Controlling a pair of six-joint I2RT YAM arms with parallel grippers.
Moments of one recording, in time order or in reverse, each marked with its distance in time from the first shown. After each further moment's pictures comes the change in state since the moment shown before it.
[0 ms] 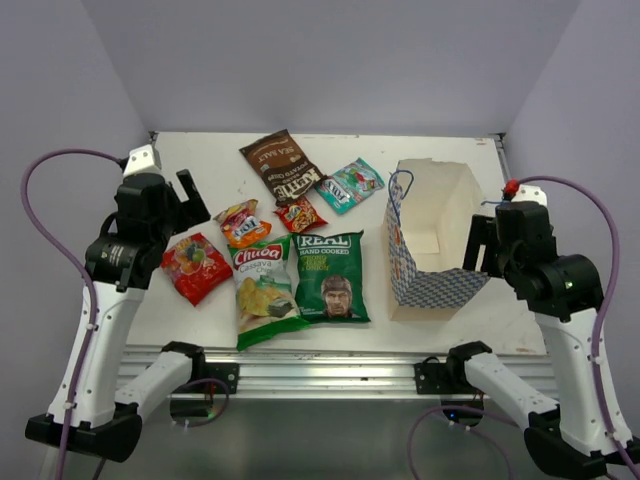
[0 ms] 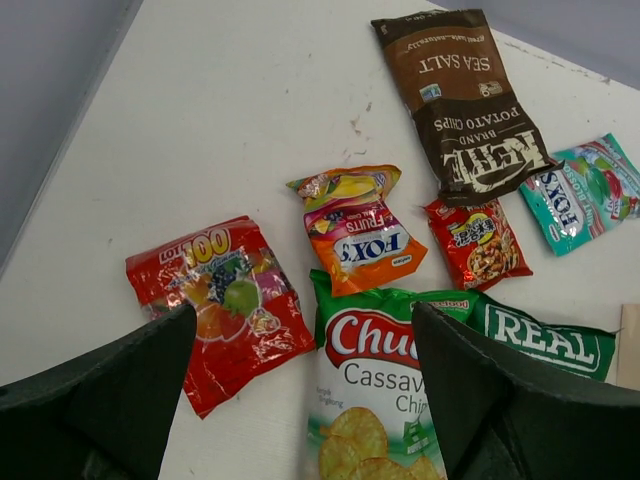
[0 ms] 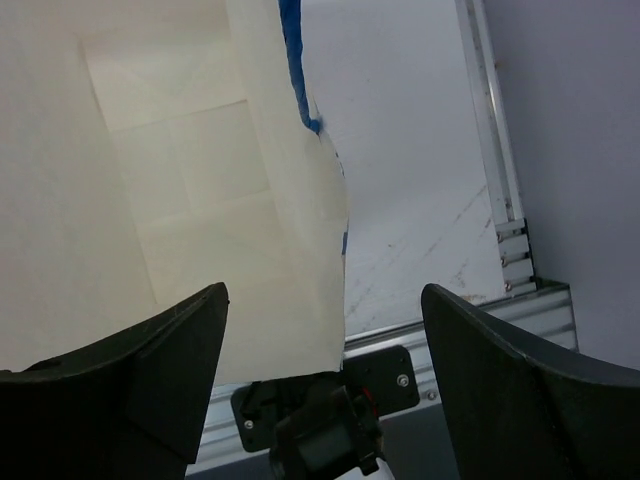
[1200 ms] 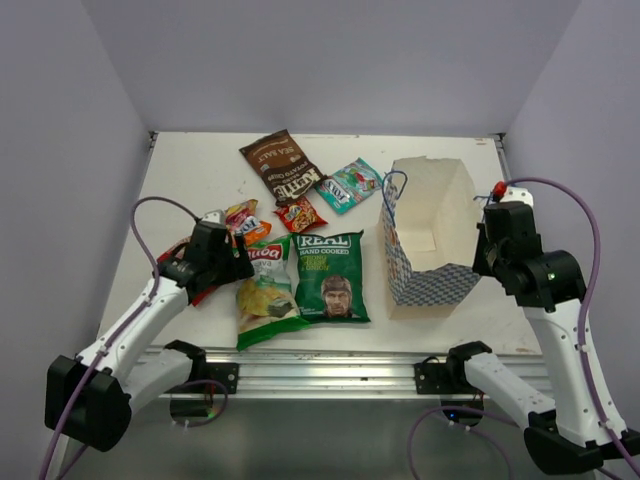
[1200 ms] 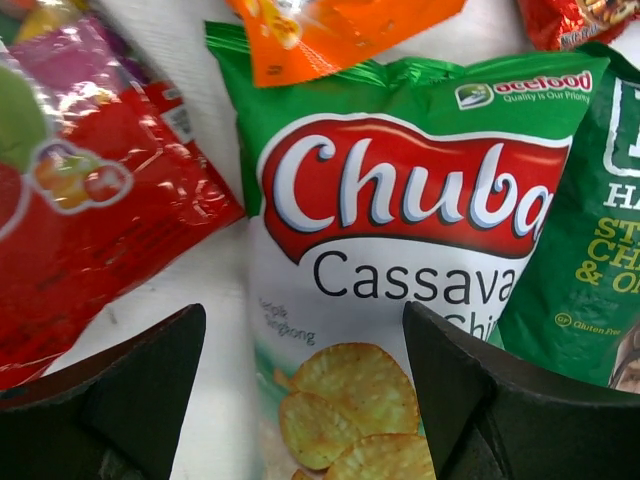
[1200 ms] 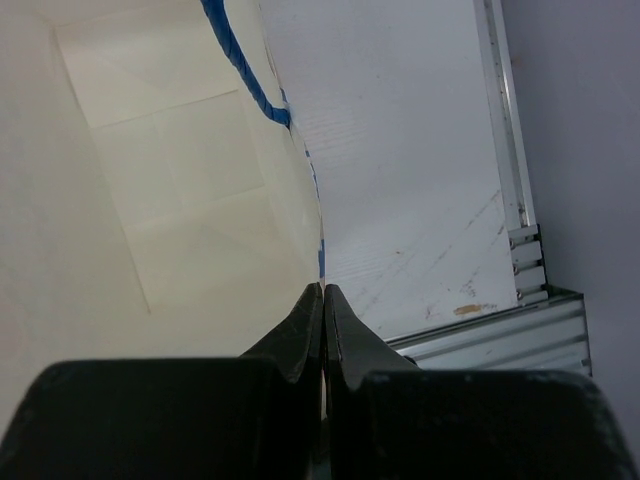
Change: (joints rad) left arm -0.153 0.051 -0.599 0.271 0.192 -0.148; right arm 0.000 -0.009 -0.141 0.084 -0.008 -0.006
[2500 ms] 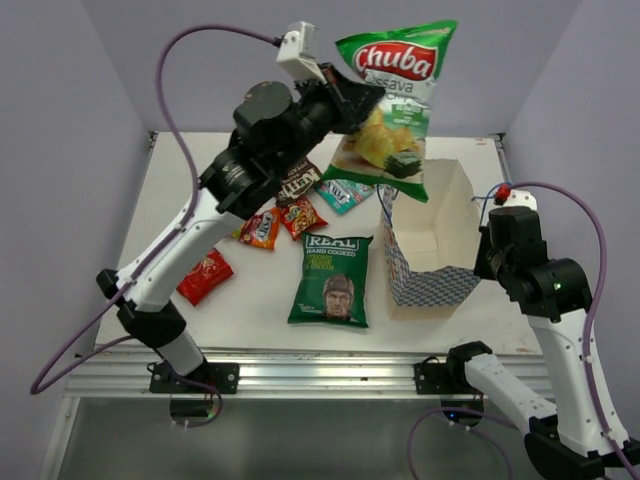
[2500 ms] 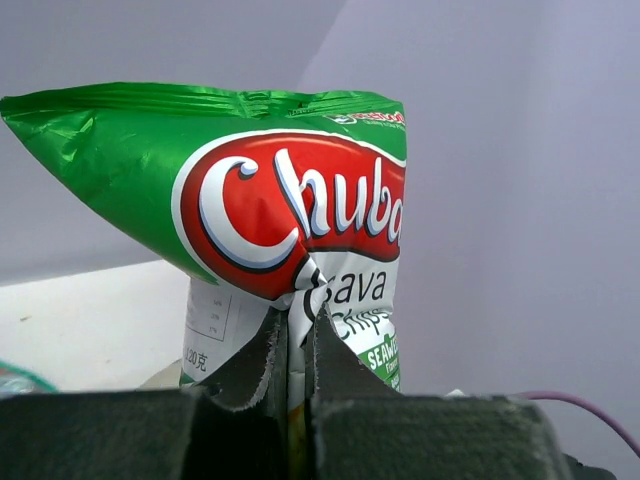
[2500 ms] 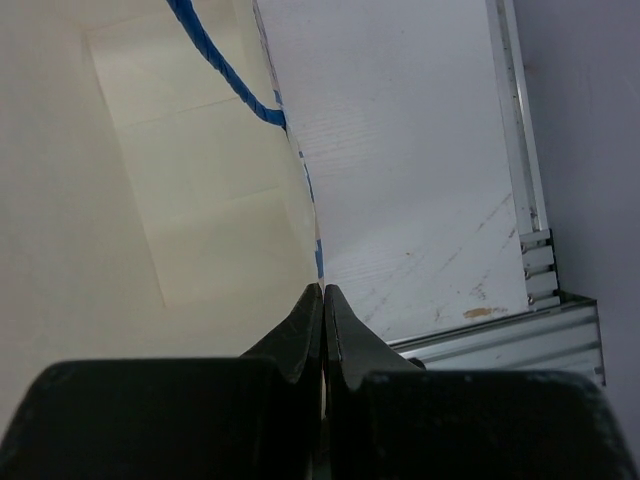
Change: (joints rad) left arm -0.514 0.595 1.385 0.305 -0.072 -0.016; right arm 0.000 -0.031 -0.001 -0.002 -0.029 -0.001
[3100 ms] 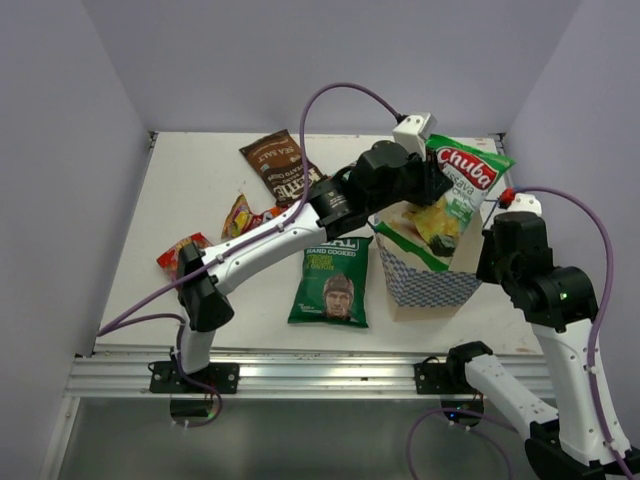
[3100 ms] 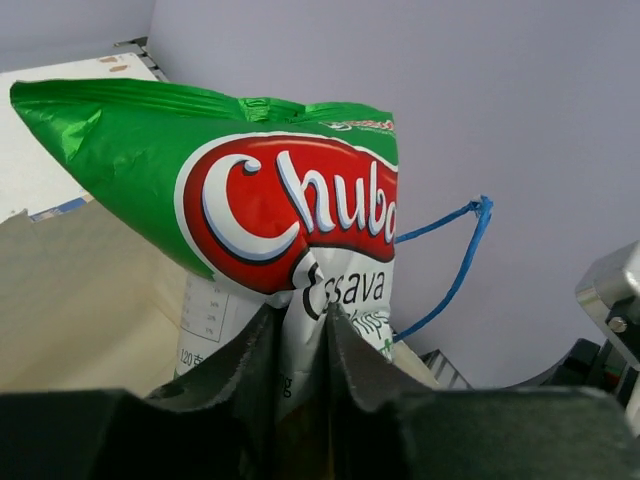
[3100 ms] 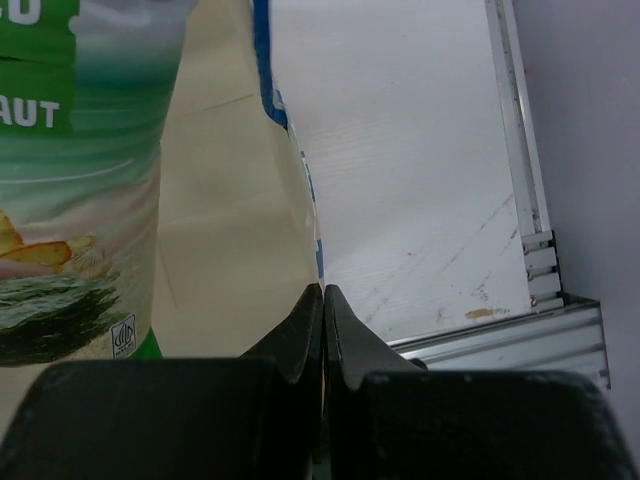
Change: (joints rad) left arm -0.198 0.372 0.008 0.051 0.093 0.022; right arm 0.000 -0.033 0.000 -0.008 -0.006 0.000
